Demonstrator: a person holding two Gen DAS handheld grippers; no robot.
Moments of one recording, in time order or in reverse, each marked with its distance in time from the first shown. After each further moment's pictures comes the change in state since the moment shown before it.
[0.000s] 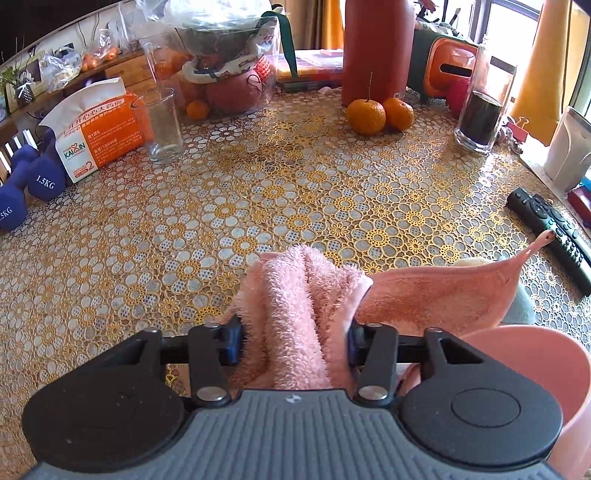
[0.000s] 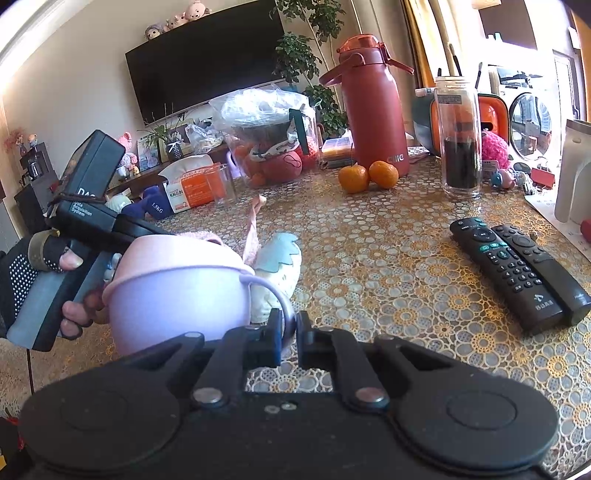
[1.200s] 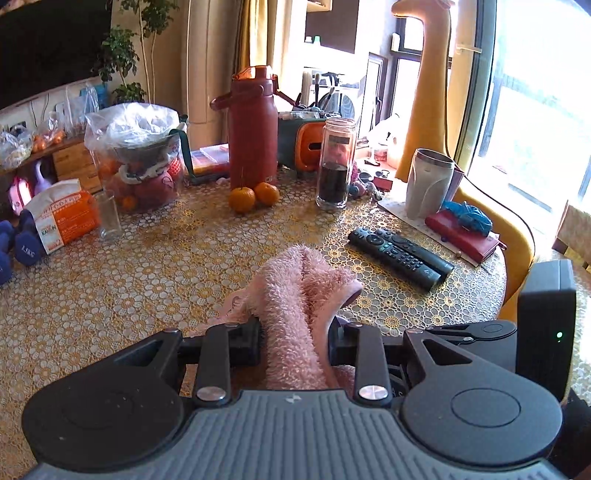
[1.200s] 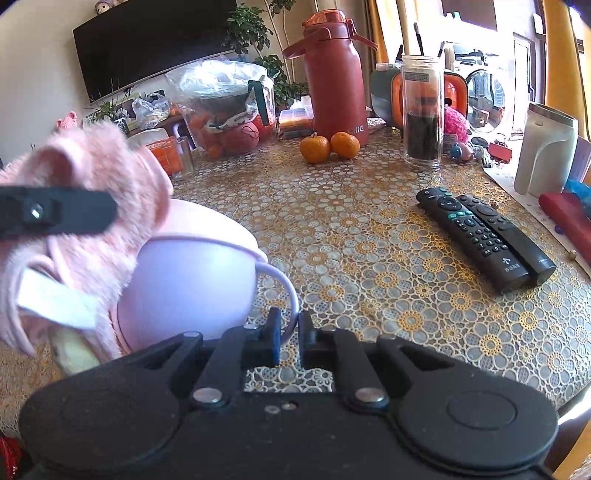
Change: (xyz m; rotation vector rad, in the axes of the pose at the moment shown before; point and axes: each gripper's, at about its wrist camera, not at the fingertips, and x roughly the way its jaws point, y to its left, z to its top) left arm -0.146 -0.070 -0.058 0.144 -0.286 -0.198; right arm 0.001 0.030 0.000 0.053 0.108 -0.192
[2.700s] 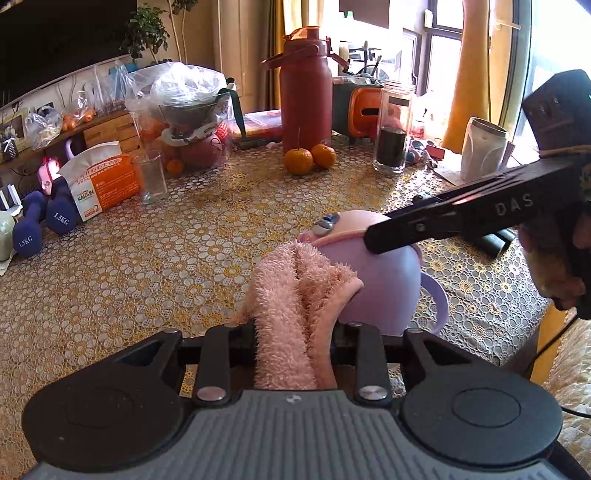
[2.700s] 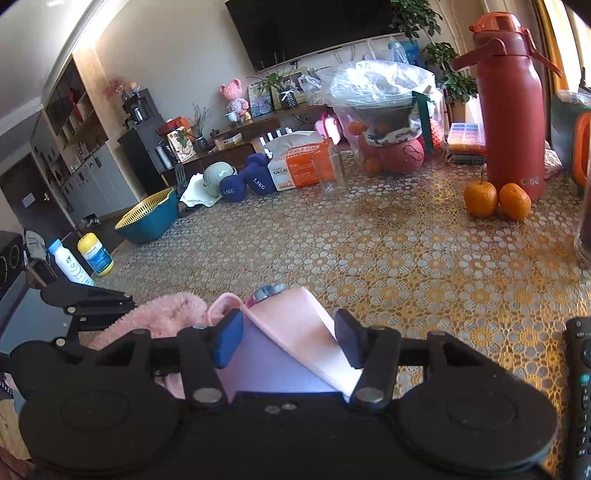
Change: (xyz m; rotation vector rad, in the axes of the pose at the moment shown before) left arm 0.023 0.052 -0.024 -0.032 0.095 0.117; right arm 0.041 -0.020 0.099 -0.219 0.114 0.575
